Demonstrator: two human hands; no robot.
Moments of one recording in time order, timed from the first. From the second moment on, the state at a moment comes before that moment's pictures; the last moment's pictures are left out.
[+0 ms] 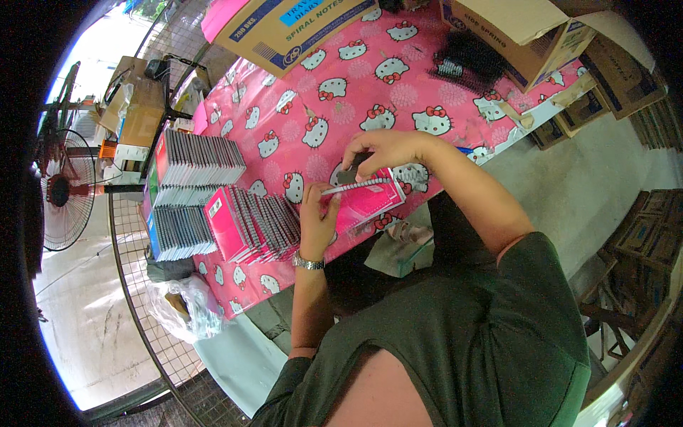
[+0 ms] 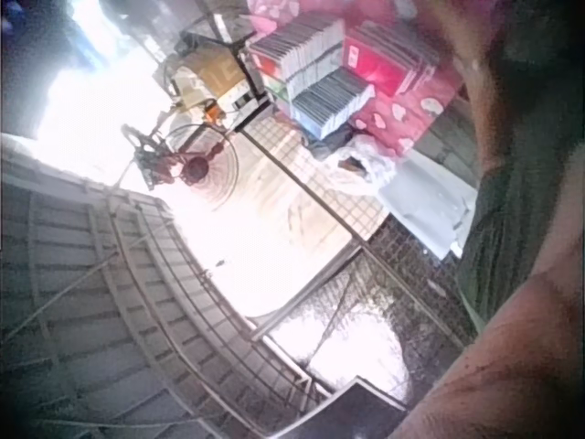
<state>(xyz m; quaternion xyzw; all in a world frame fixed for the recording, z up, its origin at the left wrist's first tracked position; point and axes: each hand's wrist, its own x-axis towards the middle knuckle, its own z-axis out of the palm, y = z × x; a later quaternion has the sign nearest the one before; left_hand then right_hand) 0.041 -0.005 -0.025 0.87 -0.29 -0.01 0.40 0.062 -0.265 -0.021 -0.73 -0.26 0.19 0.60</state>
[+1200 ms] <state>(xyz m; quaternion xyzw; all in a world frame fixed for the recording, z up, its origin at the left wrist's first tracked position) 0.048 -0.011 -0.039 0.77 -0.19 -0.13 0.59 0.078 -0.267 -0.028 -0.93 -0.19 0.11 0.28</state>
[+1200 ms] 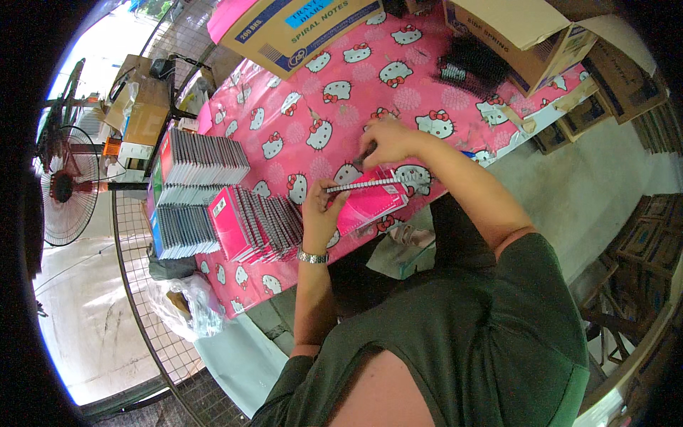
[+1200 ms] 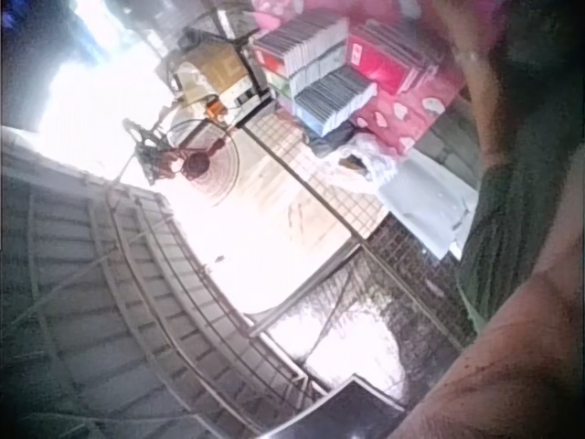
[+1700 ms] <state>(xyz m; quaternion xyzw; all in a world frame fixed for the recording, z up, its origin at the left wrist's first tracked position) 0.014 -0.001 -0.058 0.73 -0.08 0.00 0.68 -0.078 -0.252 -0.078 -0.93 0.05 -0.11 0.35</state>
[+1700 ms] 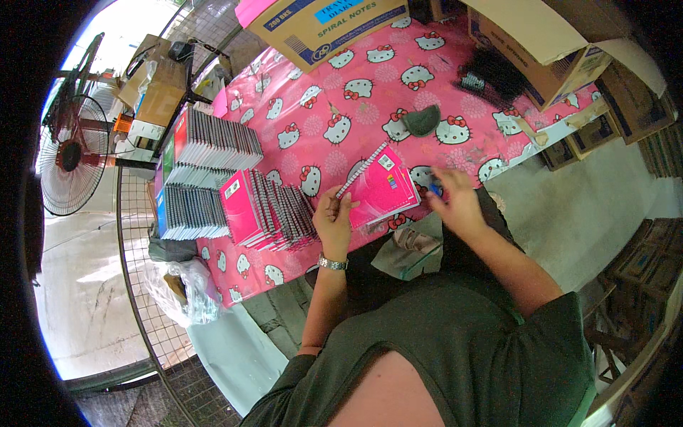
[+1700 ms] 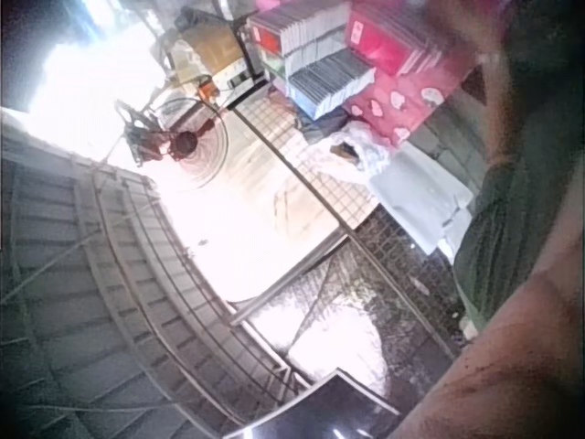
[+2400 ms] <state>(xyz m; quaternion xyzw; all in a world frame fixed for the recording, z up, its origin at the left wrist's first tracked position) -0.005 -0.008 0.014 0.86 -0.19 0.22 0.41 -0.054 -0.197 -0.016 -0.63 -0.04 0.08 0.77</state>
